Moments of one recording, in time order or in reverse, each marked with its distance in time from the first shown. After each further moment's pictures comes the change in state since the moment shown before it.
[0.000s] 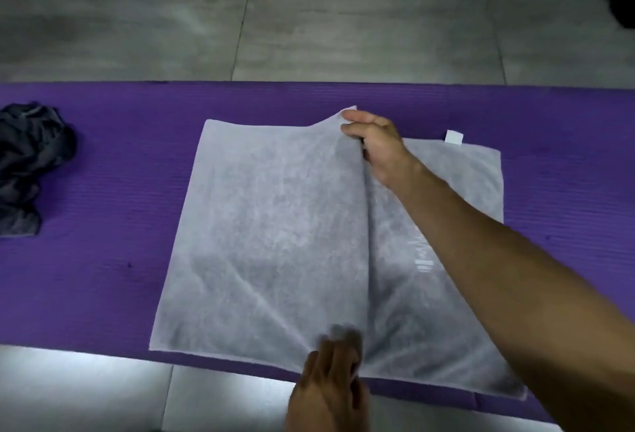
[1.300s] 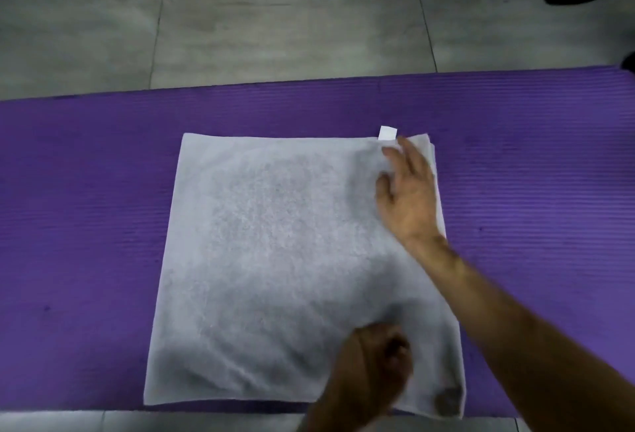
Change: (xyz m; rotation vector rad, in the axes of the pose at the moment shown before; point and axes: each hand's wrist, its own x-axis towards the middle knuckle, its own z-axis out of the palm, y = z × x) left_hand 0.063 0.080 0.088 -0.491 -0.532 0.111; right_hand -0.043 0.061 -0.162 -1.101 0.448 -0.578
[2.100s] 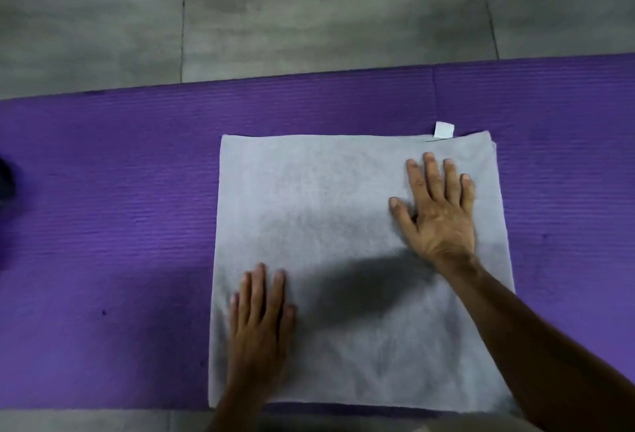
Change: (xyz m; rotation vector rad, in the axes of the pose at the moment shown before) left_hand -0.058 -0.130 -0.165 0.731 0.325 -0.228; right_hand -0.019 -0.021 0.030 -0.490 -0.416 0.038
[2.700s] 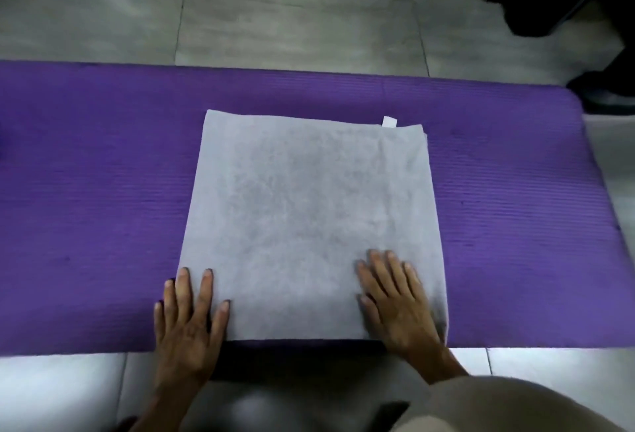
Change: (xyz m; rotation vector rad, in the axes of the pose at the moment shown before) left_hand -0.091 -0.036 0.008 0.058 0.040 -0.202; right_hand -0.221 0.015 0.033 -0.008 0.040 -0.325
